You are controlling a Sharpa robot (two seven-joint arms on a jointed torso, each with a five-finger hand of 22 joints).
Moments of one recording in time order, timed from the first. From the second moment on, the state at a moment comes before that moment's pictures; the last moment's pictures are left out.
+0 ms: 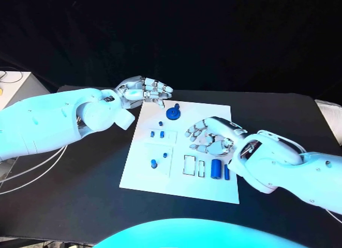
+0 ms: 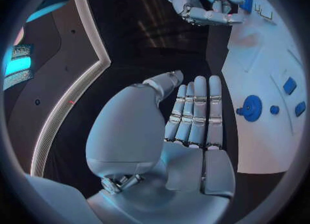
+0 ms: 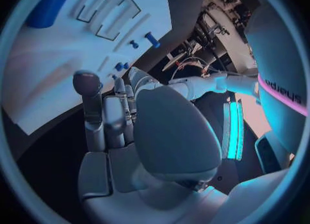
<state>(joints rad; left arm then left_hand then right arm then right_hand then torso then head) 1.24 -0.90 -0.04 1.44 -0.16 0.07 0.22 1.42 -0.18 0.52 -0.02 0.22 0.84 0.21 0.33 0.23 0.84 0.15 0.56 0.08 0.86 0.09 1.05 0.33 0.17 0.72 0.19 0.94 0.52 1.21 -0.81 -0.20 1.80 -1.30 -0.49 -0.13 1.58 -0.18 0.27 0.29 0.21 0.92 0.17 0.13 0.32 1.05 0.10 0.33 0.09 1.38 0.01 1.29 0.97 0.15 1.38 0.11 0.68 1.16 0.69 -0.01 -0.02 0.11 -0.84</state>
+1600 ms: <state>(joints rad) 1.20 -0.92 -0.04 1.47 -0.13 0.07 0.24 1.42 -0.18 0.52 -0.02 0.22 0.84 0.21 0.33 0.23 0.84 0.15 0.57 0.08 0.86 0.09 1.05 0.33 0.17 0.73 0.18 0.94 0.52 1.14 -1.00 -0.22 1.88 -1.16 -0.38 -0.44 1.21 -0.15 0.07 0.29 0.22 1.03 0.09 0.29 0.42 1.44 0.01 1.39 1.31 1.46 -0.05 1.52 1.31 0.06 1.47 0.05 1.28 1.31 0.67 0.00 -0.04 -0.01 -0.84</state>
